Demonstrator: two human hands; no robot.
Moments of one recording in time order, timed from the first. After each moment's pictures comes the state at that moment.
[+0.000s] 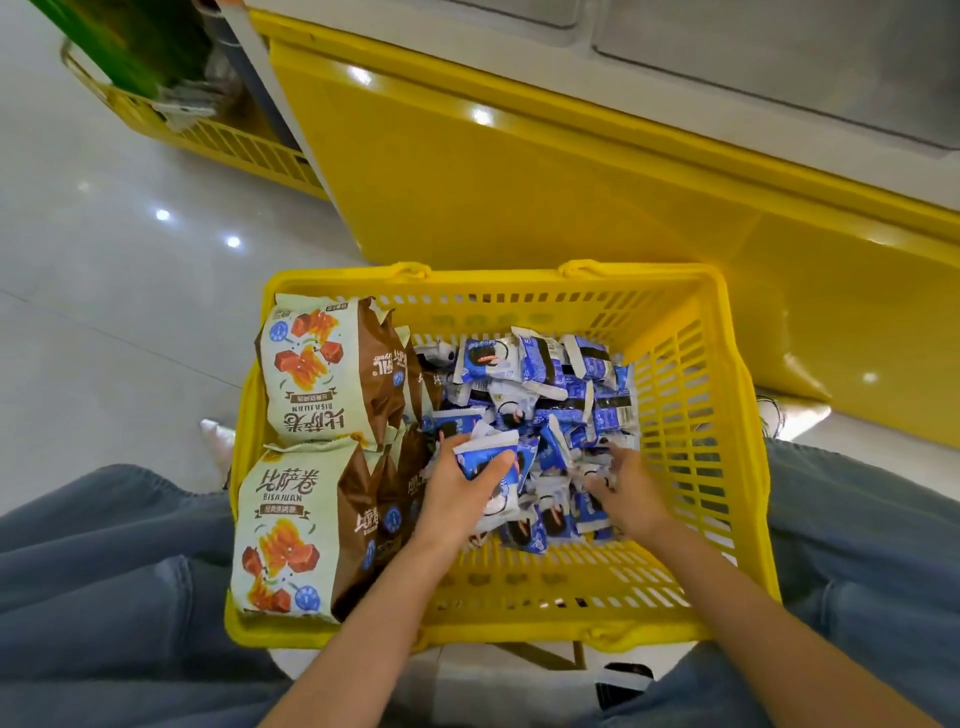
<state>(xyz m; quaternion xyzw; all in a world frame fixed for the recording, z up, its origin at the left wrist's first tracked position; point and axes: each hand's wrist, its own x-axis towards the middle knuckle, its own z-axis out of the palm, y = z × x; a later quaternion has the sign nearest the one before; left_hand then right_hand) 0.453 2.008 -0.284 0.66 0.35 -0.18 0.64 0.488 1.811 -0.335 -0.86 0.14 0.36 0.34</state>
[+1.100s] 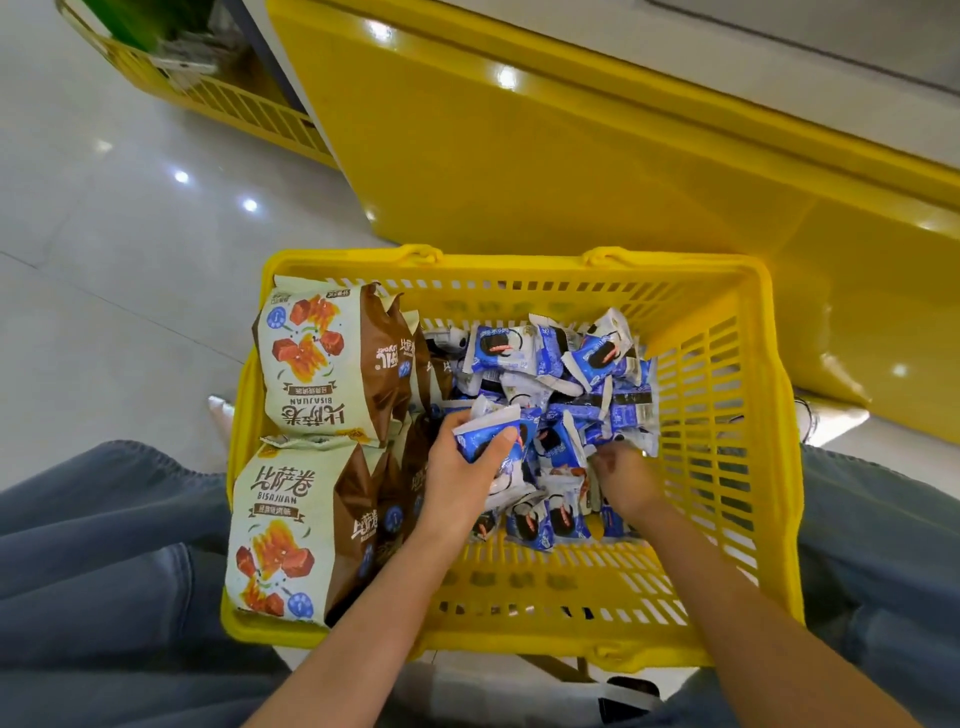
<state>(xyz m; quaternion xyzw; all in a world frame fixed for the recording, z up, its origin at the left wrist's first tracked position) 0.464 2.009 -0.286 0.65 0.35 -0.11 0.66 0.506 1.828 -0.361 -0.87 0.14 0.38 0.28</state>
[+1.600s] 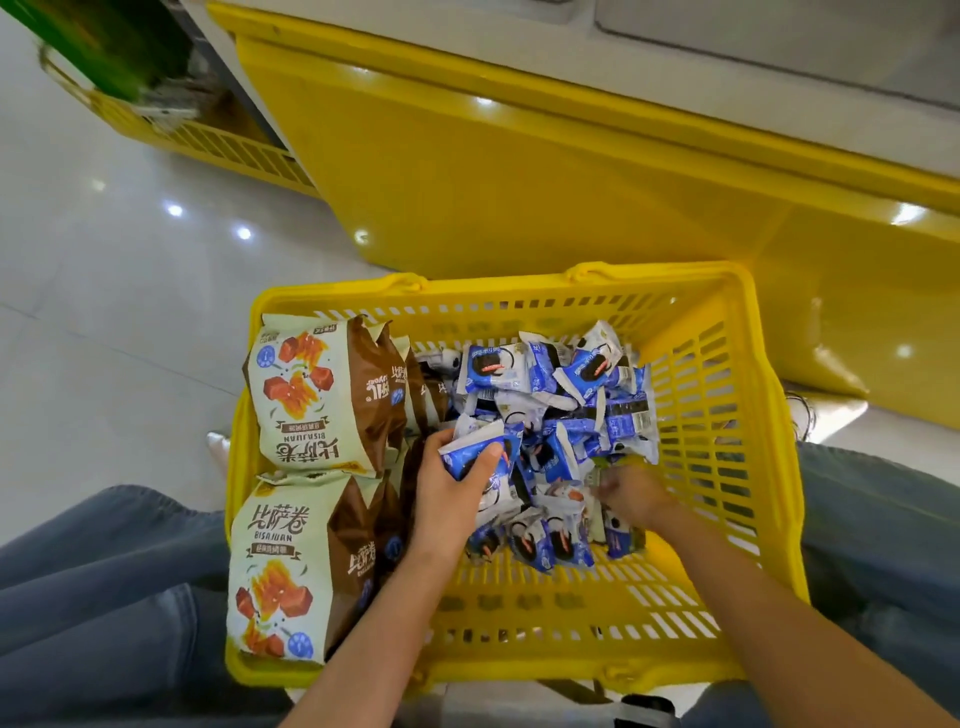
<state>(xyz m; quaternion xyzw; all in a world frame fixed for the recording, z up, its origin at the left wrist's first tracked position) 0.466 2.019 -0.295 0.67 0.38 -0.11 0.62 0.515 1.814 -0.358 -0.85 0.06 0.49 0.20</state>
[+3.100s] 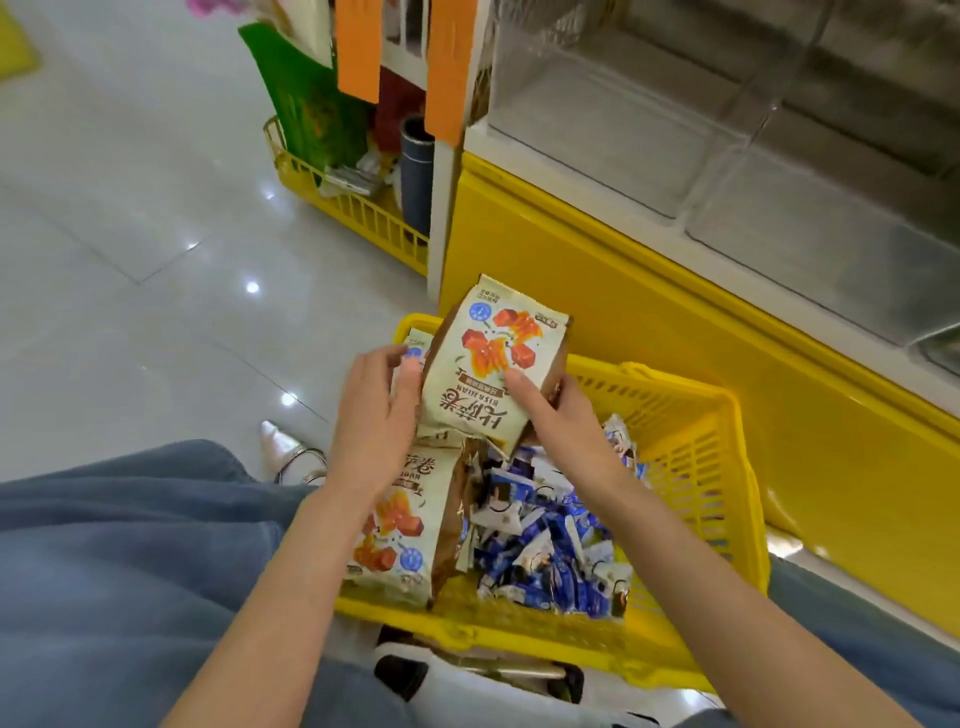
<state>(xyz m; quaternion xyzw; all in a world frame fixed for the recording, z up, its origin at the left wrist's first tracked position) 0.443 2.144 -0.181 0.82 0.23 0.14 0.50 0.508 1.985 -0.152 -0.76 0.00 0.27 0.60</state>
